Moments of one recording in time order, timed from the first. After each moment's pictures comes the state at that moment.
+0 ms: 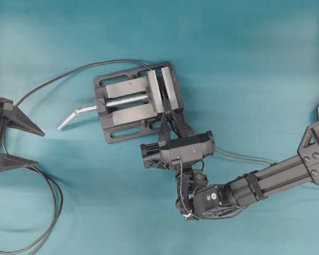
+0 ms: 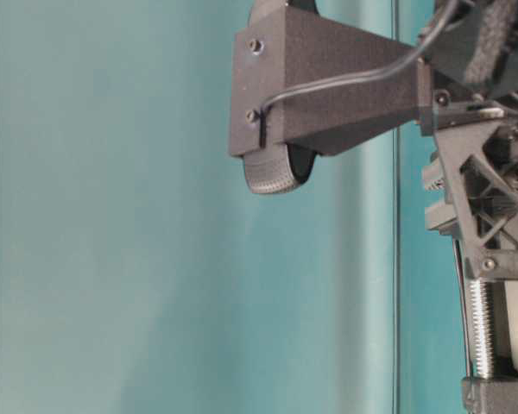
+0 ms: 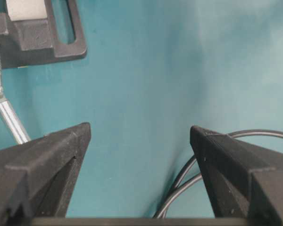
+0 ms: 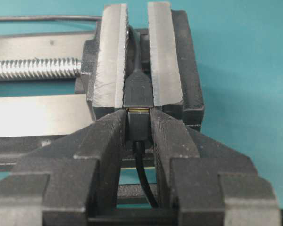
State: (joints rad) left arm -0.21 -1.00 1.37 -0.09 0.22 -0.15; right arm 0.39 0.66 0.14 1.89 -1.48 -0.69
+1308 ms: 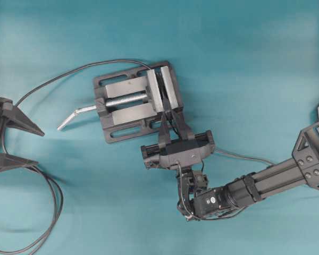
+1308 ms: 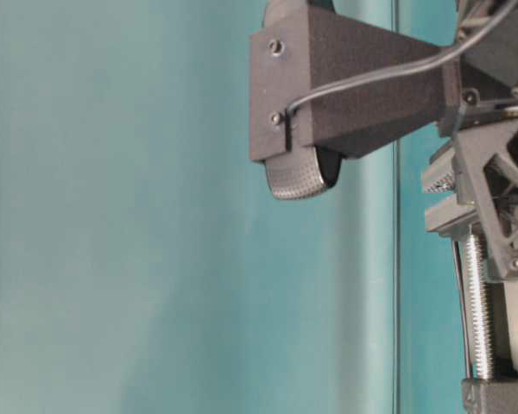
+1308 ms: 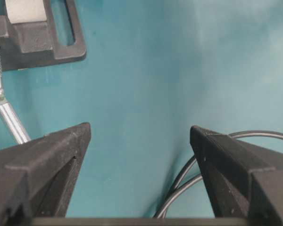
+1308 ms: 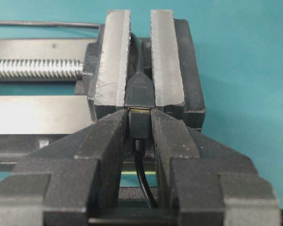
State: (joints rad) left arm -0.21 -1.00 1.37 -0.09 0.22 -0.15; right arm 0.38 0.70 0.15 1.80 -1.53 -0.70
